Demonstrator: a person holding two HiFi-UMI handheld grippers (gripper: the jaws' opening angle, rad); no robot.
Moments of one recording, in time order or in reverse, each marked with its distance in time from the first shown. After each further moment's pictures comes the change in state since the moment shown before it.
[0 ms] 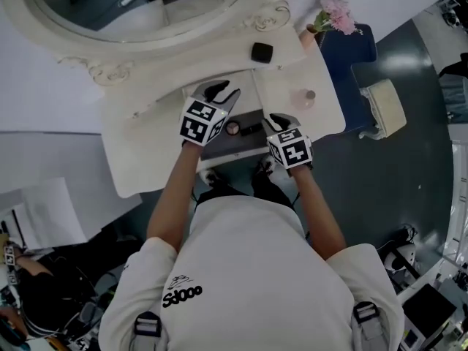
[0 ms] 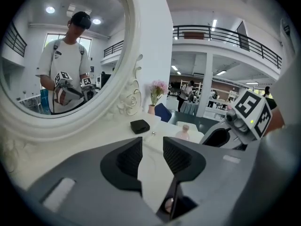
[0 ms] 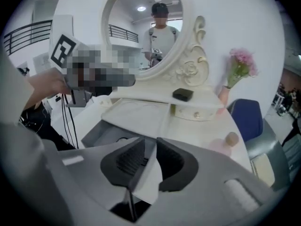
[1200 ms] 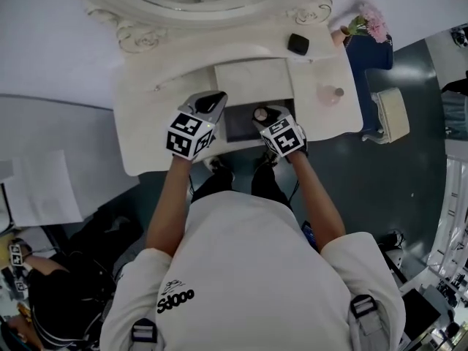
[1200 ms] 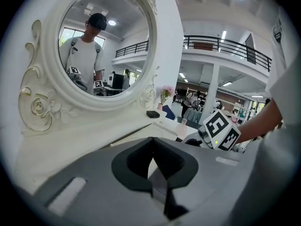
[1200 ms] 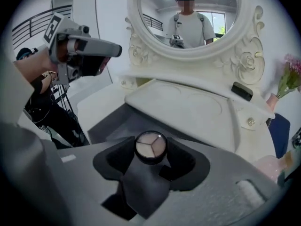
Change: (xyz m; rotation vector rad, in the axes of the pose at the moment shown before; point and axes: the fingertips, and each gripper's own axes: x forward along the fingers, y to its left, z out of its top) left arm -0.118 0.029 -0.074 -0.136 -0.055 0.040; right arm 0.079 0.100 -0.020 -0.234 0.116 0.163
